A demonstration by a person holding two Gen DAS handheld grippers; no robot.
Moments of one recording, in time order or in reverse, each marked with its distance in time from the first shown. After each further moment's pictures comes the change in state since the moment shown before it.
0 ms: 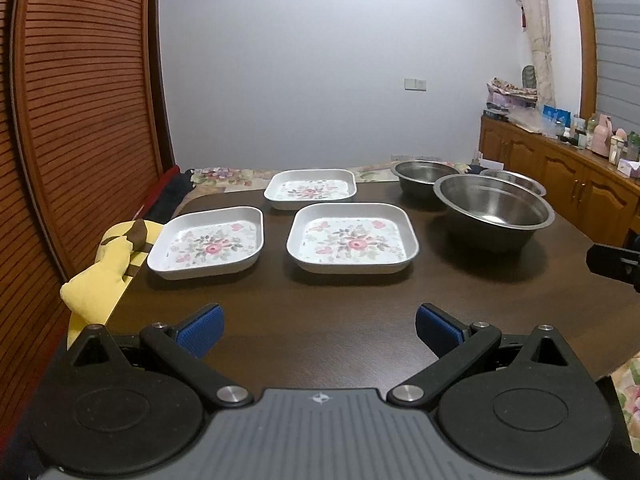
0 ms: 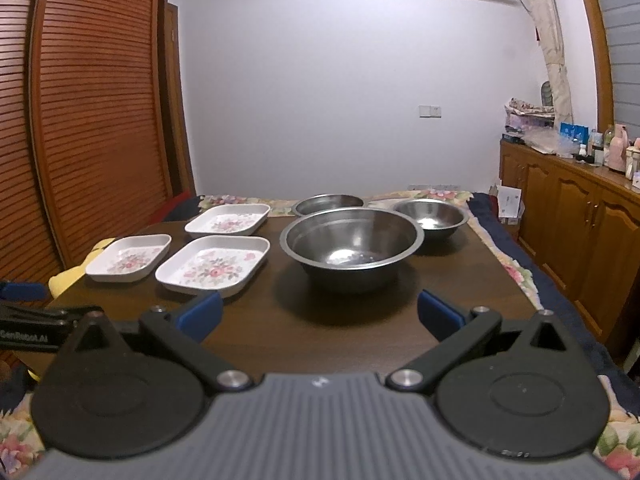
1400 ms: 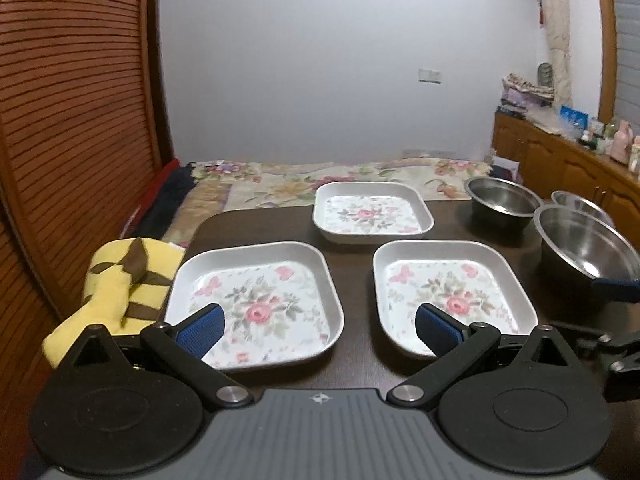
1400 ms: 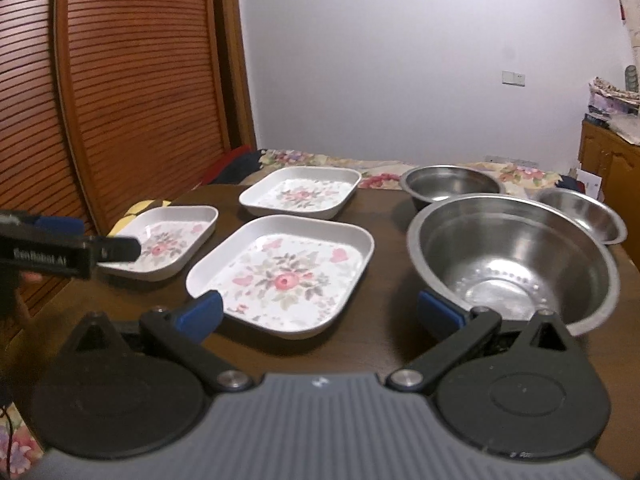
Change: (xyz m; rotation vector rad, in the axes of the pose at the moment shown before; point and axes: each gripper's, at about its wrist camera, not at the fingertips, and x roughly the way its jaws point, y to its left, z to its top) left arm 0.114 0.088 0.065 -0.013 0.047 -0.047; right arm 0.131 0.070 0.023 -0.085 0.152 0.181
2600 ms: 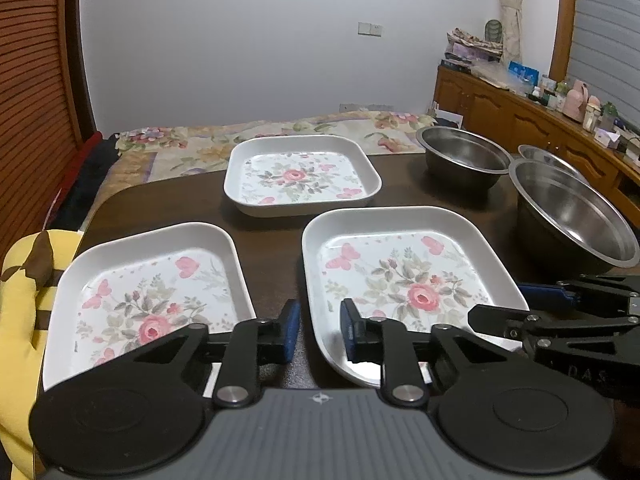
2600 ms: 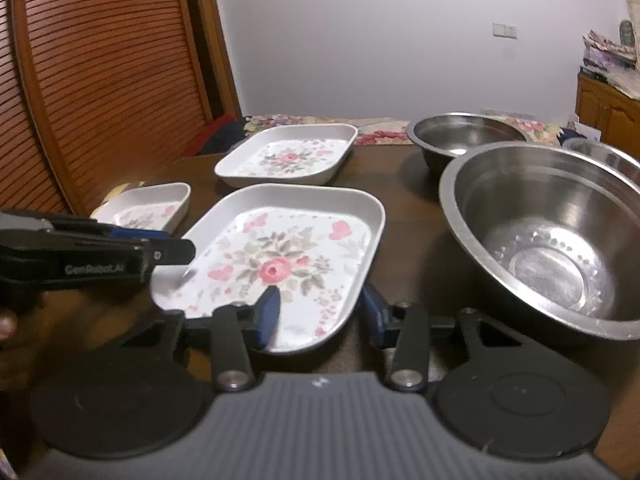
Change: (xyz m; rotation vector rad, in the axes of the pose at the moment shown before) left arm 0.077 -0.024 0.008 0.073 0.142 -0.179; right arm 0.051 -0.006 0.001 0.099 0.116 -0.023
